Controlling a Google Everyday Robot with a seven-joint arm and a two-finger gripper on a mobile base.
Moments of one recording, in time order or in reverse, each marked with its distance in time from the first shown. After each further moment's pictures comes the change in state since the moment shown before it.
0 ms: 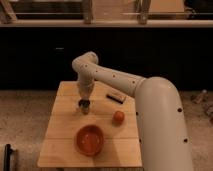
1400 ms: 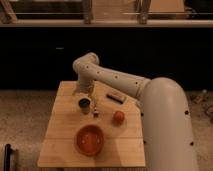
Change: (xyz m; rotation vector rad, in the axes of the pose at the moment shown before) arm -0.013 0.001 -0.005 0.035 -0.006 -0.013
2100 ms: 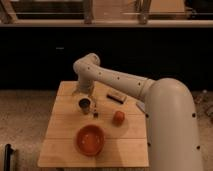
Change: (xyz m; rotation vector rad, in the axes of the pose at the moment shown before) arm -0.007 -0.002 -0.005 0.032 0.025 -0.067
